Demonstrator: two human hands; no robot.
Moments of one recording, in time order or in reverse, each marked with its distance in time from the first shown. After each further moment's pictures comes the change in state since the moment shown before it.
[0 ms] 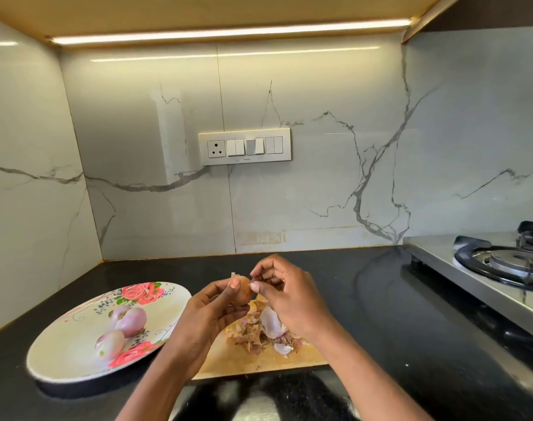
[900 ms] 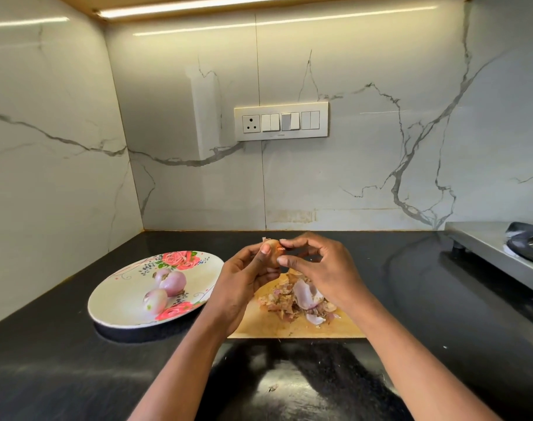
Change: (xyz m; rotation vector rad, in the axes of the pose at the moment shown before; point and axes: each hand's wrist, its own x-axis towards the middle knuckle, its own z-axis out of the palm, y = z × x) left_hand -0.004 0.003 0.002 -0.044 0.001 0.088; right_hand 0.004 0.002 0.002 0.047 -0.003 -0.025
